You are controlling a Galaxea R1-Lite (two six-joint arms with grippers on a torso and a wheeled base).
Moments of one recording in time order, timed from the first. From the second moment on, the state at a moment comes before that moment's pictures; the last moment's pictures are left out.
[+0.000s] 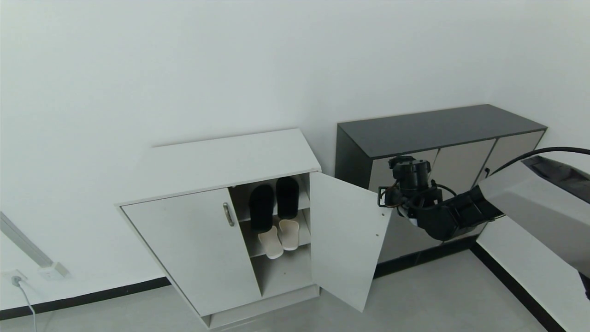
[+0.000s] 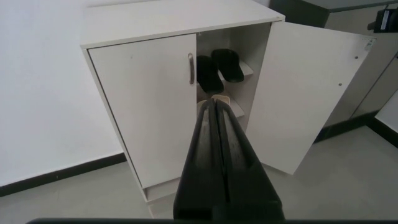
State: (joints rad) left arm 0.00 0.00 0.00 0.00 -0.03 0.01; right arm 0.41 2.29 -1.36 -0.60 -0.40 0.18
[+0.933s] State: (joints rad) left arm 0.00 0.00 0.00 0.00 -0.03 0.01; right arm 0.42 2.31 -1.32 -0.60 -0.40 0.18
